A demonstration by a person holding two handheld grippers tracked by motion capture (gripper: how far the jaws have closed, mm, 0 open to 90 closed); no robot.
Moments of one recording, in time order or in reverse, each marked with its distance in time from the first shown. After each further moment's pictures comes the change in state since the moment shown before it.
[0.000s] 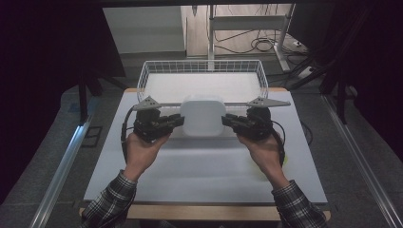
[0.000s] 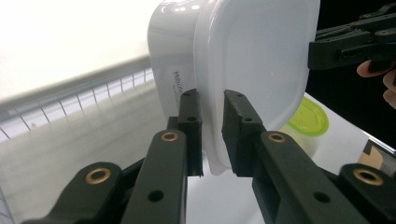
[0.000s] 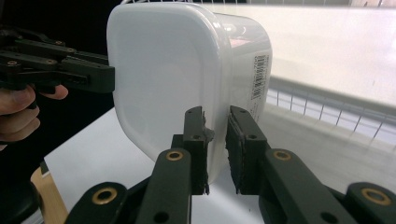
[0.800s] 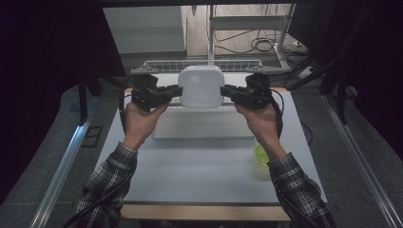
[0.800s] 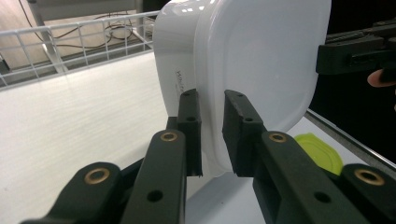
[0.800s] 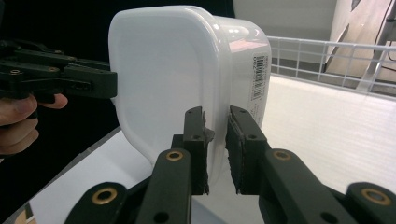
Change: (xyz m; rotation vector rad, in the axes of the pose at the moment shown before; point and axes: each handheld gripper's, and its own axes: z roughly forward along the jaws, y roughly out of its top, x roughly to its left) left arm 0.028 0.067 0.006 -0.025 0.033 -0.012; right arm -0.014 0.070 0.012 -0.047 -0.033 -0.004
